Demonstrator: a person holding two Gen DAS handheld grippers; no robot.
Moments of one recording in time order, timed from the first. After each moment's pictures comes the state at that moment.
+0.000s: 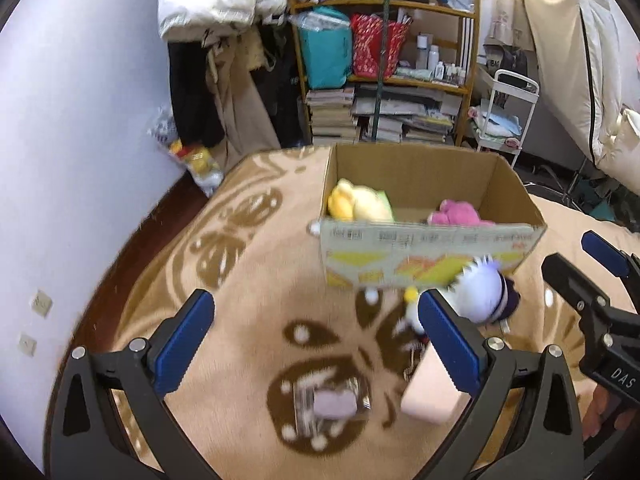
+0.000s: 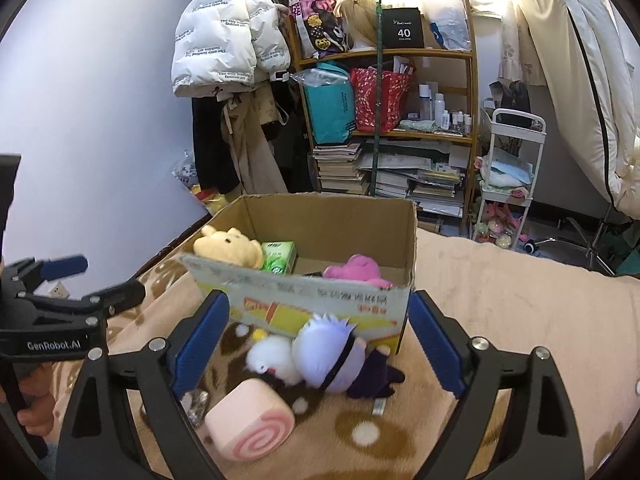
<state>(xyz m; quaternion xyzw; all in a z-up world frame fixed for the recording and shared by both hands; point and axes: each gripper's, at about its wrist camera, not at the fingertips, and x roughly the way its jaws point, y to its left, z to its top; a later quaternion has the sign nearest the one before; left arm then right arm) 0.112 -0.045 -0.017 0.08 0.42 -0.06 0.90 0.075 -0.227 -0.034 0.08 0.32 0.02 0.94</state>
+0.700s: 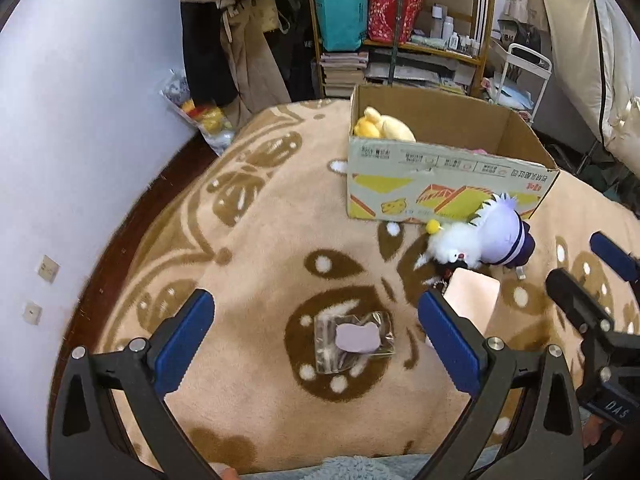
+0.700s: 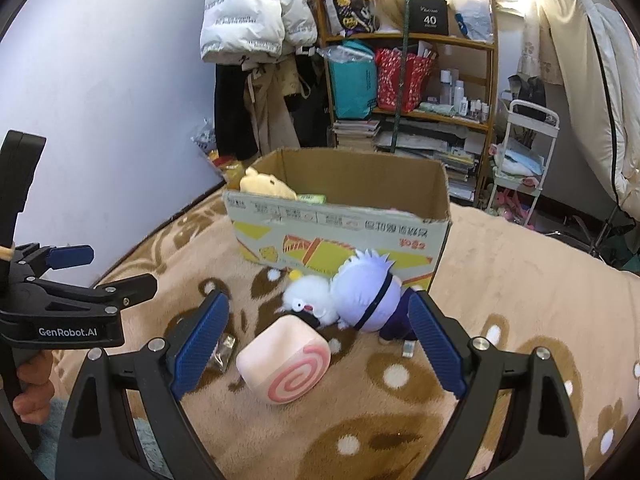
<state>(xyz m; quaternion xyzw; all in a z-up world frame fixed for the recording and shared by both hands) 0.084 -0.017 -0.042 0.07 0.48 -0.04 0.88 0.045 -0.190 -0.053 0.04 0.37 0.05 0.93</state>
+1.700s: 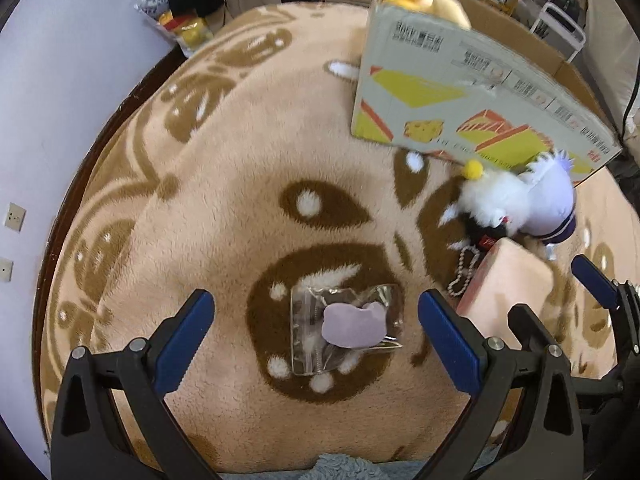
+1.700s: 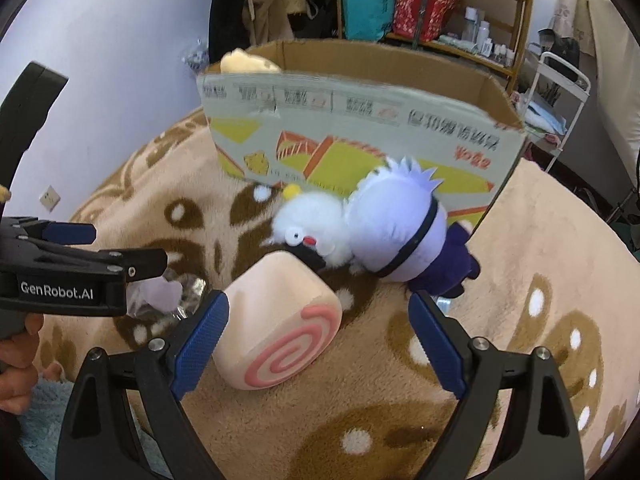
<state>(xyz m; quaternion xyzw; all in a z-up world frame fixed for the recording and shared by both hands) 0.133 -0.014 -0.127 0.04 0.61 -0.04 0.79 0.087 -0.169 -0.127 0.01 0.49 0.05 0.87</state>
